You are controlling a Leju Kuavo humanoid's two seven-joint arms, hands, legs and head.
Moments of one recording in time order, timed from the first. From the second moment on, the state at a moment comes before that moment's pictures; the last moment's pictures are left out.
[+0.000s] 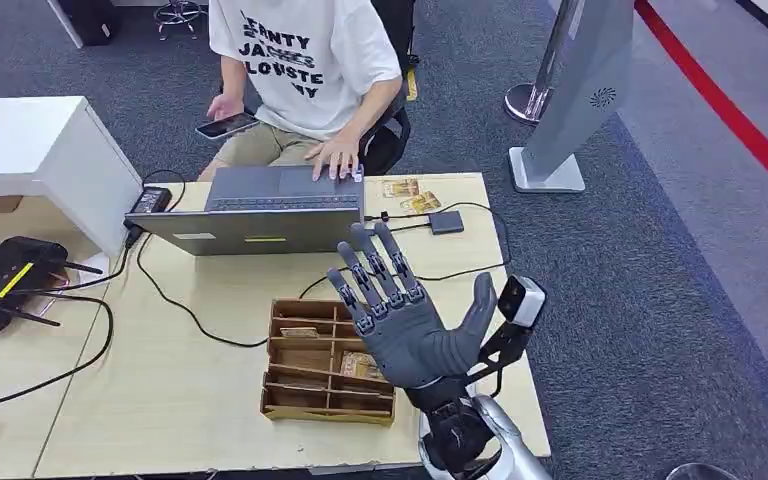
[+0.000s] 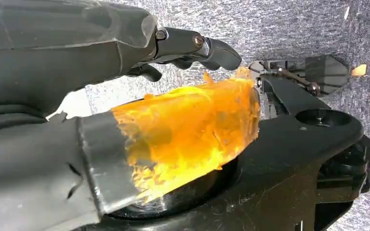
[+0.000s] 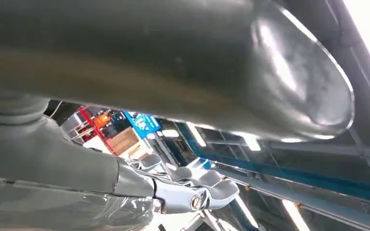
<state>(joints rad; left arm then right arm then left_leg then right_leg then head) -0.10 -0.22 1.16 -0.20 -1.12 -0.19 0.10 -0.15 0.16 0.58 -1.57 -1.11 0.61 -0.28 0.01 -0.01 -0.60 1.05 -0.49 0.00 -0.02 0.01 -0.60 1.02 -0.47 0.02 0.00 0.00</state>
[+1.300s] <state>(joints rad) -0.10 -0.22 1.16 -0.20 -1.12 -0.19 0.11 -0.15 0.16 0.58 -1.58 -1.14 0.62 -0.28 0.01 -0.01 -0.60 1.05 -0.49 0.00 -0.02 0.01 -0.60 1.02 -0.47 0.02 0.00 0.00</state>
